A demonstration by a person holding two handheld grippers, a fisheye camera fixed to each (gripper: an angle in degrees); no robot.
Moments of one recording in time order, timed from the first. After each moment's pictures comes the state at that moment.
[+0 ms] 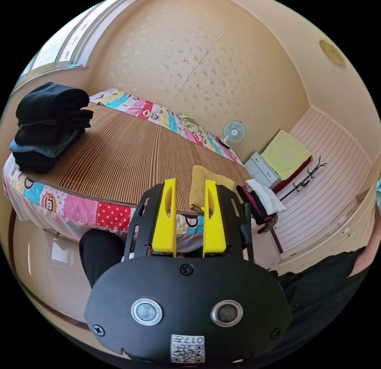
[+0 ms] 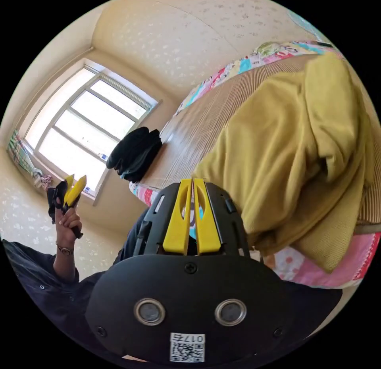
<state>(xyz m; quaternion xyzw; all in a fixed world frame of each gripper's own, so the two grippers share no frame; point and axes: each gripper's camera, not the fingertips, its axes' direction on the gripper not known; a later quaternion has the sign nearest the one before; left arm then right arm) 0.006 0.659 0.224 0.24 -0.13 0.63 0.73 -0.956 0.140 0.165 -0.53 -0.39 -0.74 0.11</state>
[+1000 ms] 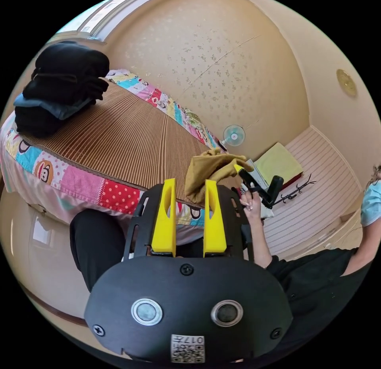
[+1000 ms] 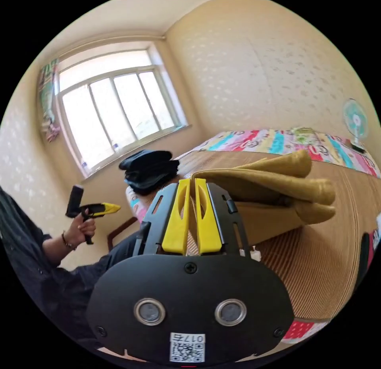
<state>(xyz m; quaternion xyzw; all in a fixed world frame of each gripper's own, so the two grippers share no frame) -0.054 0.548 0.160 0.21 -0.08 0.58 0.78 -0.929 0.126 0.069 -0.37 -0.57 -0.74 -0.03</state>
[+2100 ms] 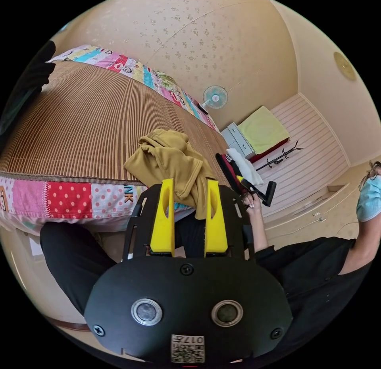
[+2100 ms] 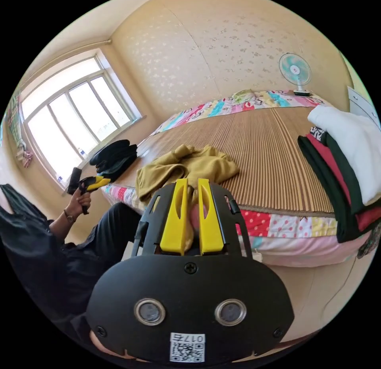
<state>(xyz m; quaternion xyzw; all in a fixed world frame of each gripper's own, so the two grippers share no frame) -0.013 0.484 0.308 0.06 -0.12 0.62 0.77 -1.072 0.131 0.342 -0.34 -0.48 -0.79 0.17</state>
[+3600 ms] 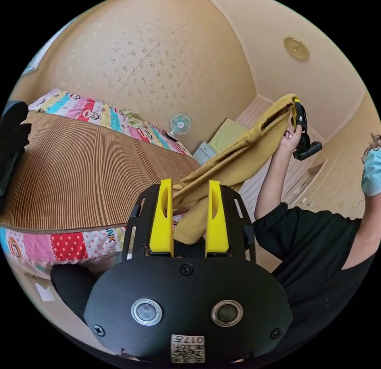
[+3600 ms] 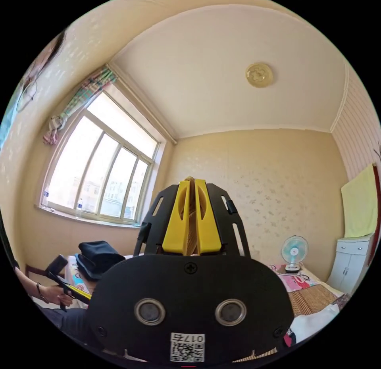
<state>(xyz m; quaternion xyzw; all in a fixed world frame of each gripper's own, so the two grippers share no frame) 0.066 0.599 0.313 0.08 -0.02 0.72 0.68 -0.988 0.187 -0.215 -0.04 -0.87 -0.48 0.13</state>
